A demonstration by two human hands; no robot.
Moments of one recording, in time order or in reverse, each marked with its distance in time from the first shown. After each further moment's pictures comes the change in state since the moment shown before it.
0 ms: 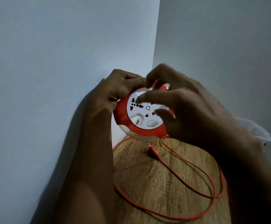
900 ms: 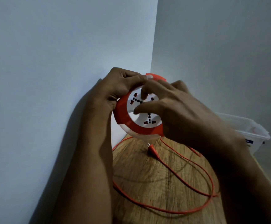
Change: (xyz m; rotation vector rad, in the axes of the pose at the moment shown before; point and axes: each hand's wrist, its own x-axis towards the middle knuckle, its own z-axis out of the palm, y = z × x) left_hand 0.000 0.005 0.003 0.023 0.036 0.014; right_hand 0.002 0.000 0.015 -0.131 -0.230 -0.006
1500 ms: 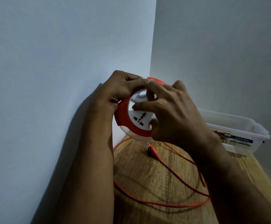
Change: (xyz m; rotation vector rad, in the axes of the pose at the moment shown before) left_hand 0.003 0.001 0.008 -0.013 -0.016 -0.025; right_hand 0.007 0.005 0.033 -0.053 0.176 0.091
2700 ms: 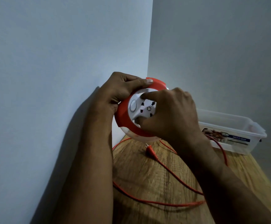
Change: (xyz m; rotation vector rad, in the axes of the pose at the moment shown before) left_hand -0.004 0.005 0.007 -0.038 0.009 -0.032; right_hand 0.000 -0.010 0.006 0.206 0.232 0.319
